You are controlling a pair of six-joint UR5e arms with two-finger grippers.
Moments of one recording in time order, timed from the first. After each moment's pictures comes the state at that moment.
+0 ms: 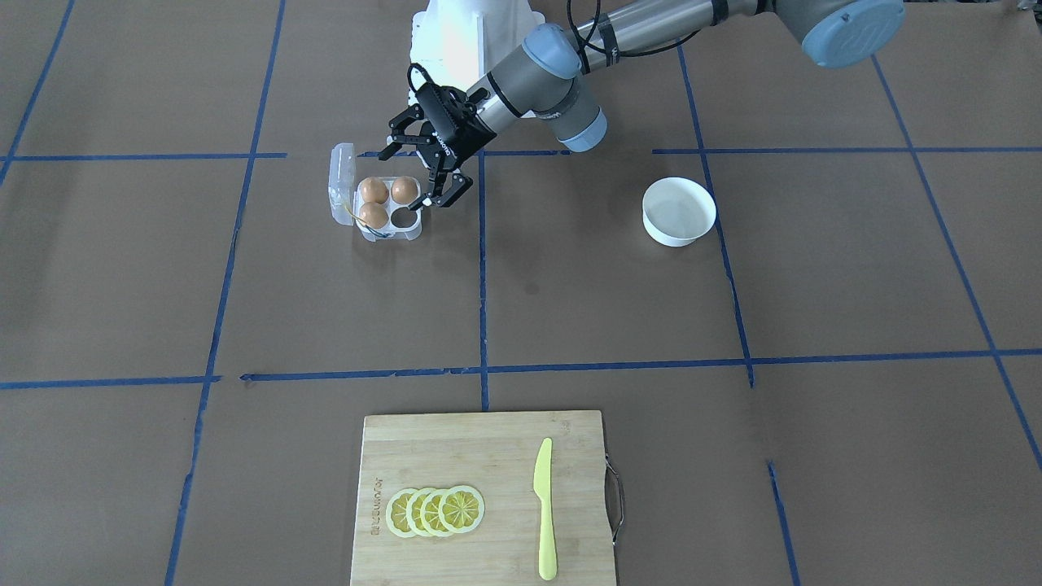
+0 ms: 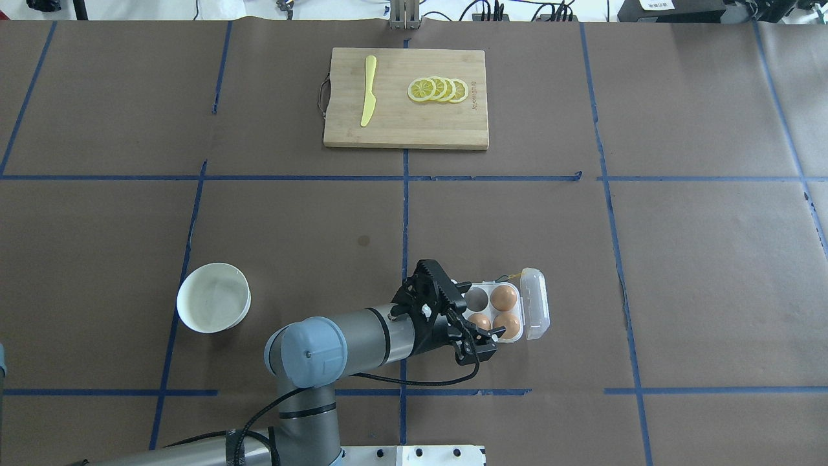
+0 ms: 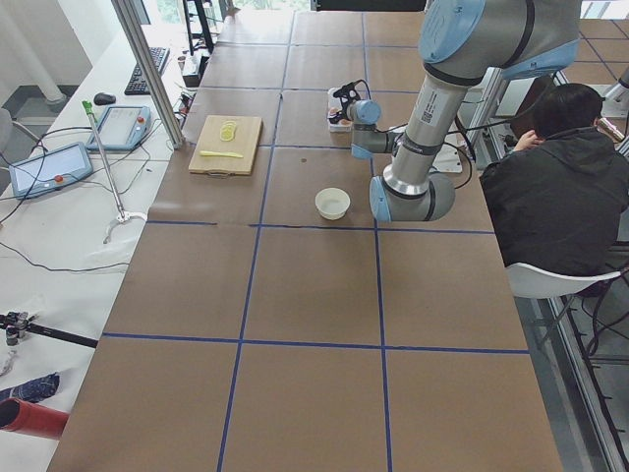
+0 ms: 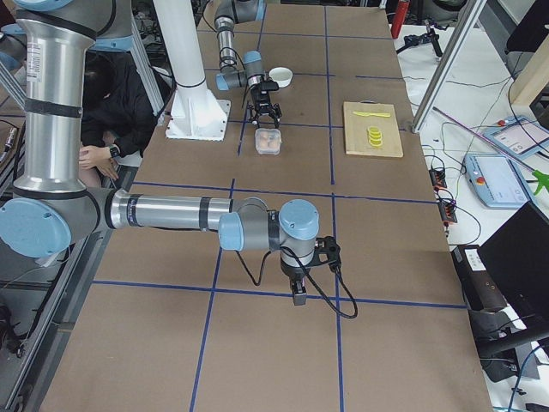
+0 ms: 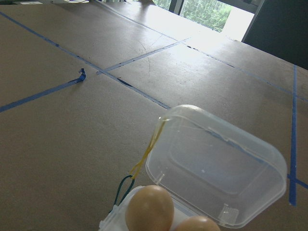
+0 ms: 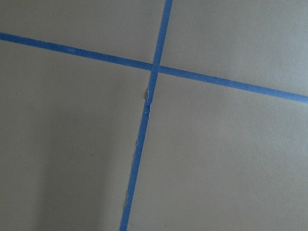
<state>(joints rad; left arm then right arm) -0.22 -2.31 -1.32 -2.84 -1.49 -0.54 1.53 -1.70 1.69 -1.49 2.27 -0.10</state>
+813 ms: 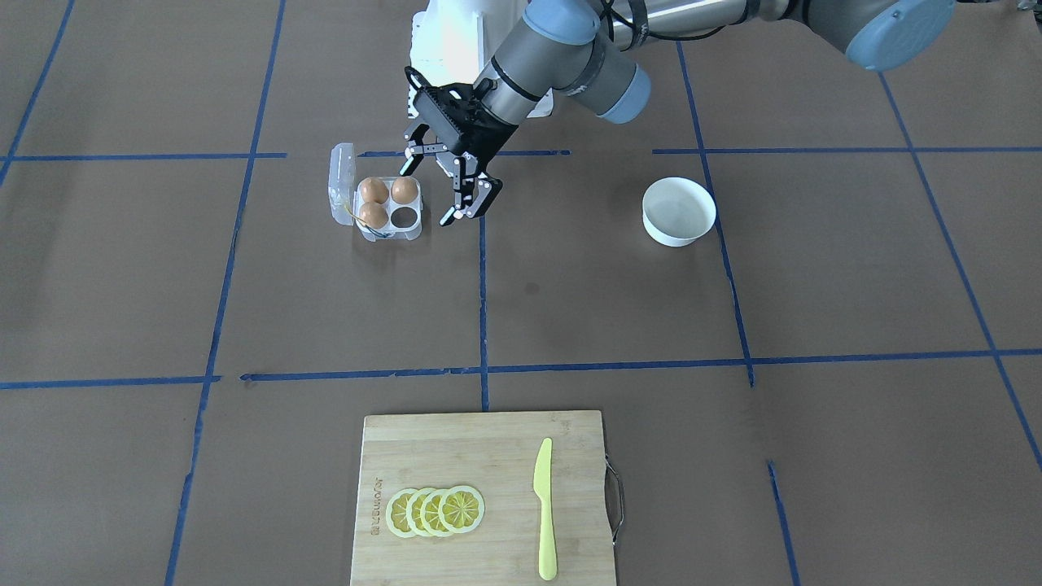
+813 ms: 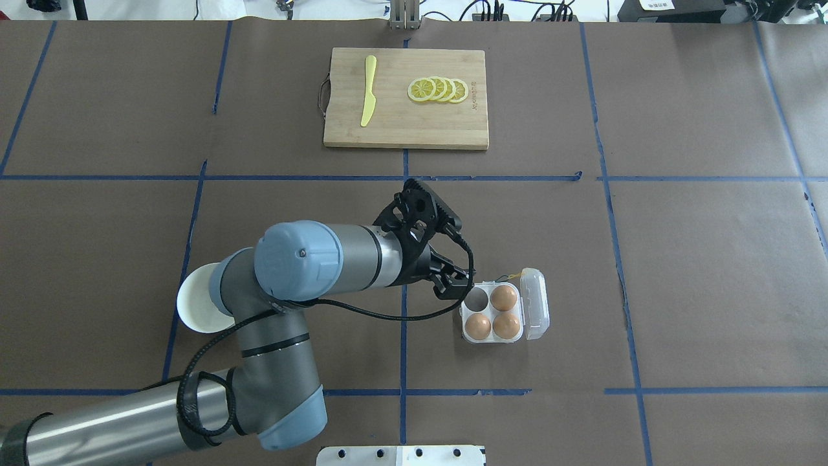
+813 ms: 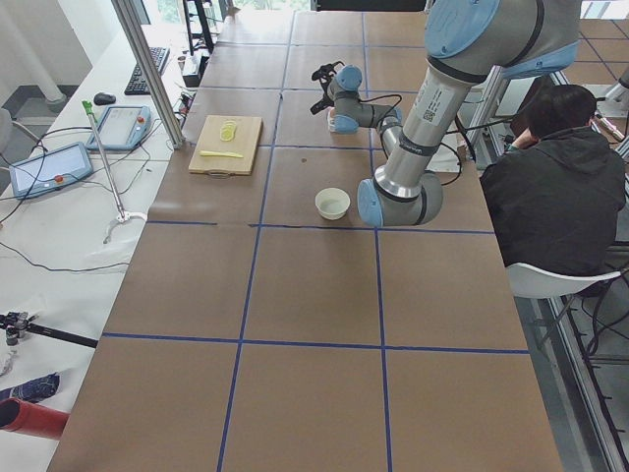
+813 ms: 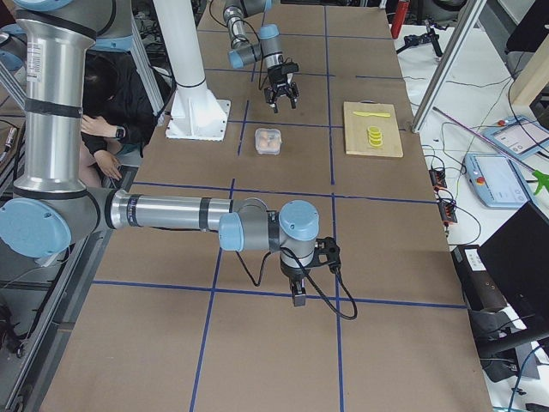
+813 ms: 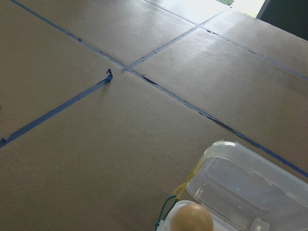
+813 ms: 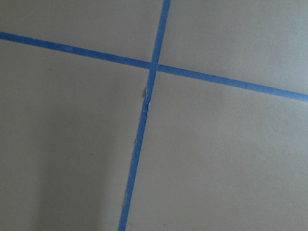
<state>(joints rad) -0.41 -2.27 -1.65 -2.19 -1.68 -0.56 1.53 -1.70 1.69 -1.49 2.27 -0.10</state>
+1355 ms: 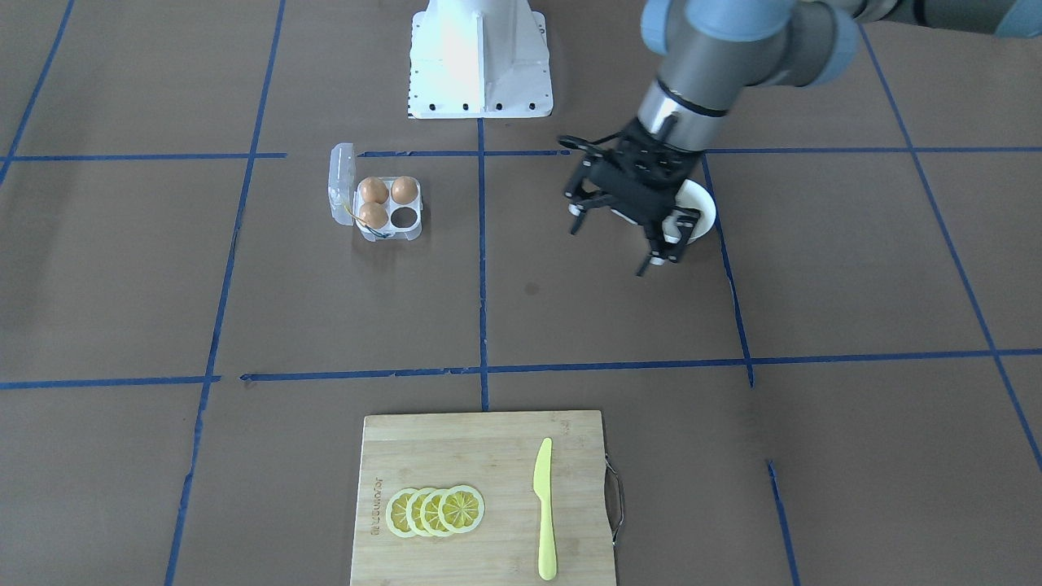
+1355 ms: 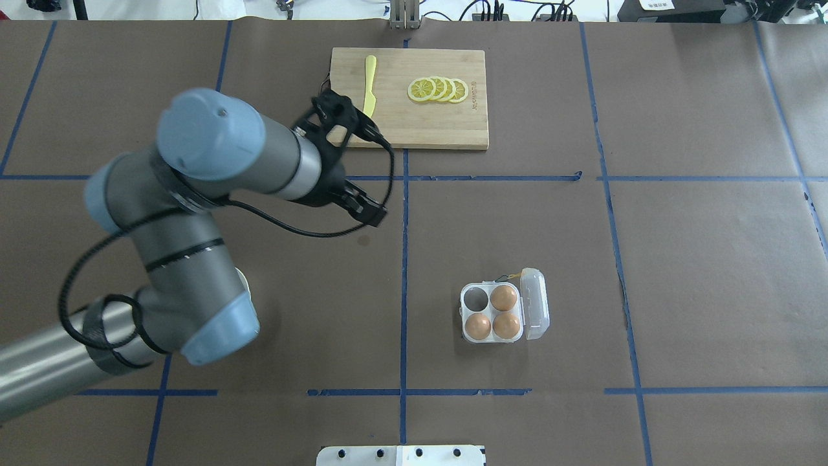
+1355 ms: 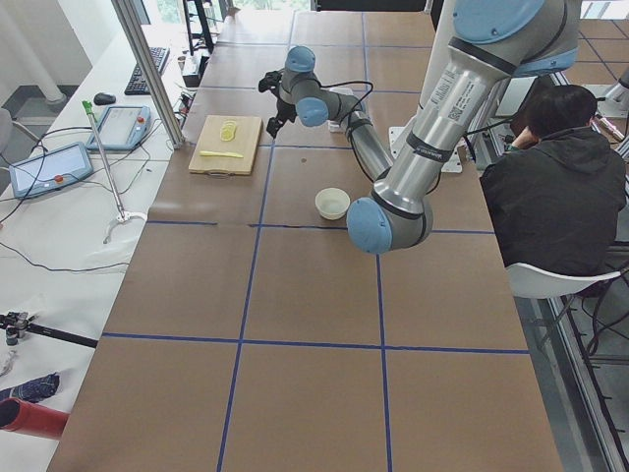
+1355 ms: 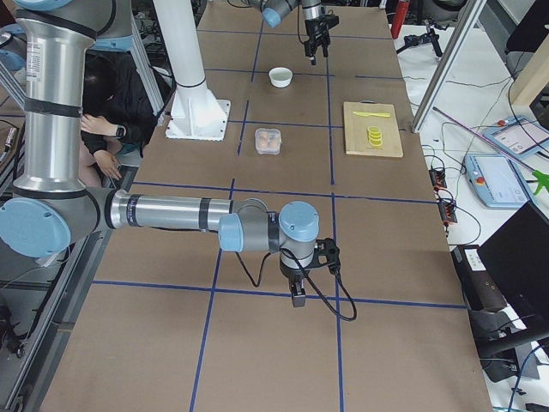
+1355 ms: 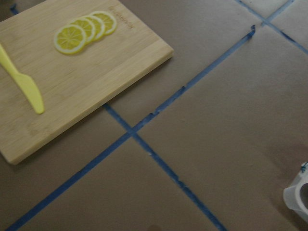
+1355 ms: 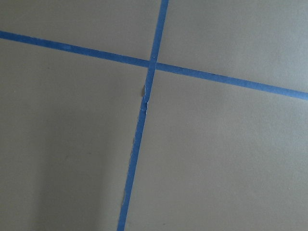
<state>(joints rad) -0.85 -2.09 -1.86 -1.76 -2.00 -0.49 1.53 -1.70 1.68 -1.49 2.27 -0.10</state>
